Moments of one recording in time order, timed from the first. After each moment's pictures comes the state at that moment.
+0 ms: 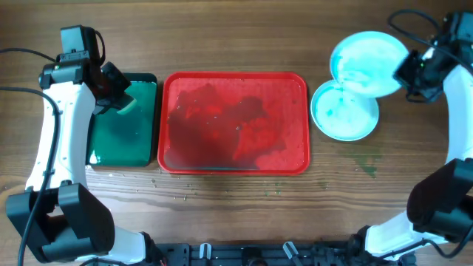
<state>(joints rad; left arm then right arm) 0.15 1.67 1.42 -0.95 -0.04 -0.59 -0.32 1.77 1.57 -1.02 -0.06 0.37</state>
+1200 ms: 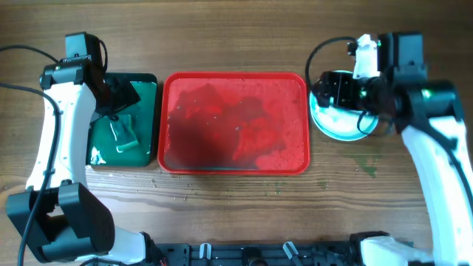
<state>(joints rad) 0.15 1.67 1.41 -1.08 -0.13 -0.41 0.10 1.36 1.40 -1.03 -0.28 0.17</state>
